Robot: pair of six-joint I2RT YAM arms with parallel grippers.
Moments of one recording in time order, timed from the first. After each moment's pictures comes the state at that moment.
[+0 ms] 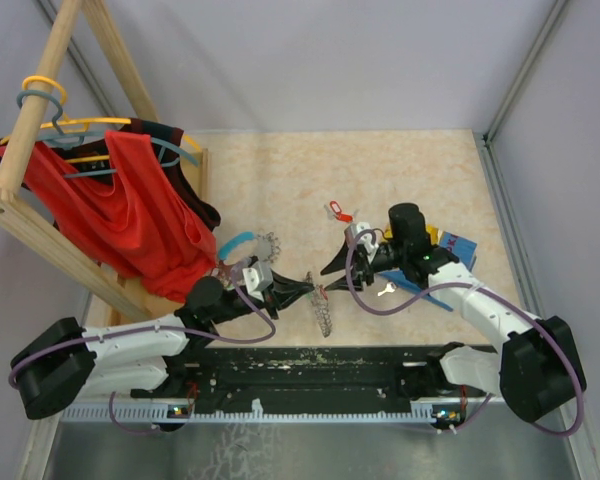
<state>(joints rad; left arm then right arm) -0.97 1.08 0.27 0.96 0.29 -0.08 0.44 1.15 0.69 -0.04 -1.28 -0.53</state>
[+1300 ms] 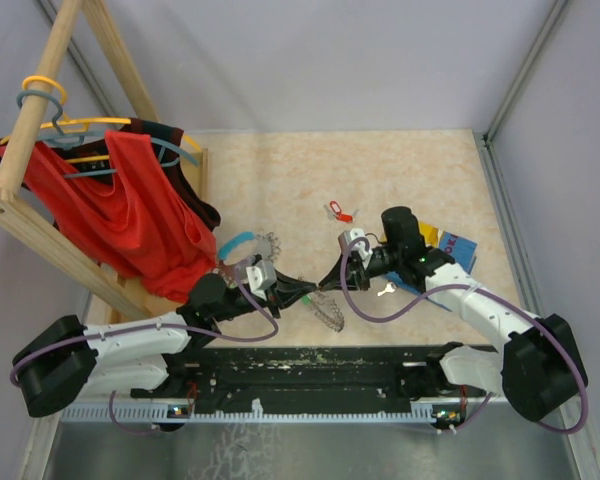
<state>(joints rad) -0.97 1.10 0.30 0.94 0.31 -0.08 0.50 1.15 0.69 -0.10 -1.25 -0.59</state>
